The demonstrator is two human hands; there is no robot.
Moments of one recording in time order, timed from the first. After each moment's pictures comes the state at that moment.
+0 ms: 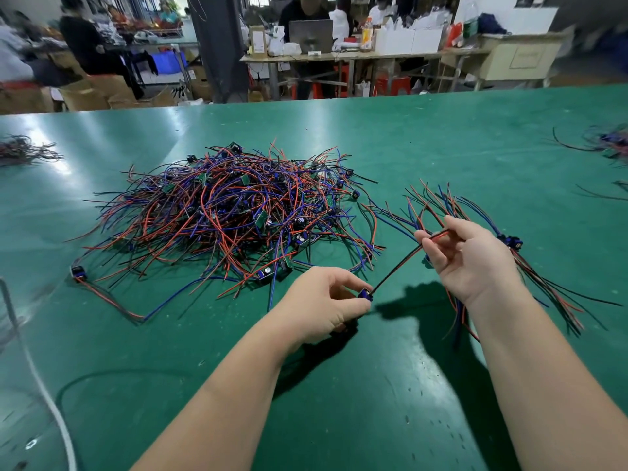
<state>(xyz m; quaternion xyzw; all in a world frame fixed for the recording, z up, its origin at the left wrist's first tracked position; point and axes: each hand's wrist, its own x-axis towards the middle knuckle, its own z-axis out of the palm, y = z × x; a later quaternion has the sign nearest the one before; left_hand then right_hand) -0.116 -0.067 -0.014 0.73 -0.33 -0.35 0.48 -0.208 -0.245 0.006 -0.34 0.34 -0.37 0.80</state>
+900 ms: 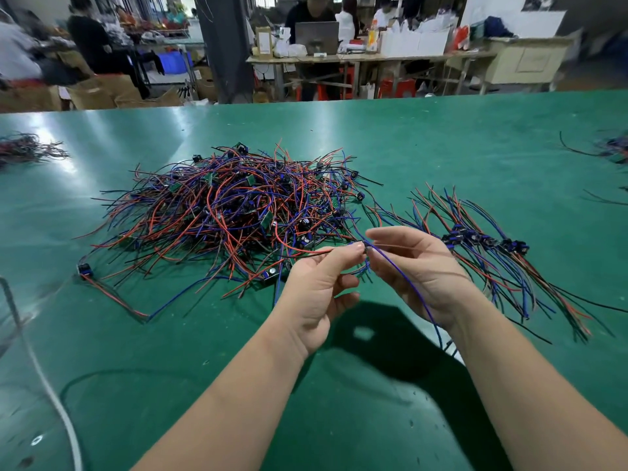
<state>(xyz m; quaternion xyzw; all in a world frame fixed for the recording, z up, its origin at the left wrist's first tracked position) -0.120 -0.074 -0.003 0.52 -0.12 -0.39 0.75 -0.195 -0.196 0.000 -0.56 0.13 -0.20 0.79</state>
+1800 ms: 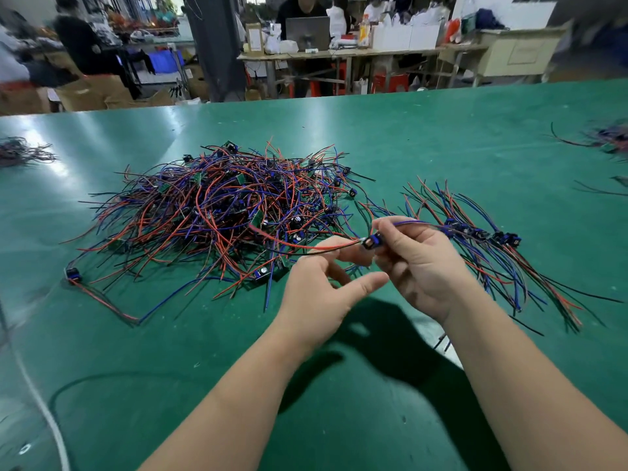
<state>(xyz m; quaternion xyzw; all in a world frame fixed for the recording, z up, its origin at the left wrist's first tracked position) -0.125 -0.075 -0.014 0.66 -0.41 -0.10 0.62 -0.195 -0.194 0.009 -0.45 0.16 -0.26 0.84</state>
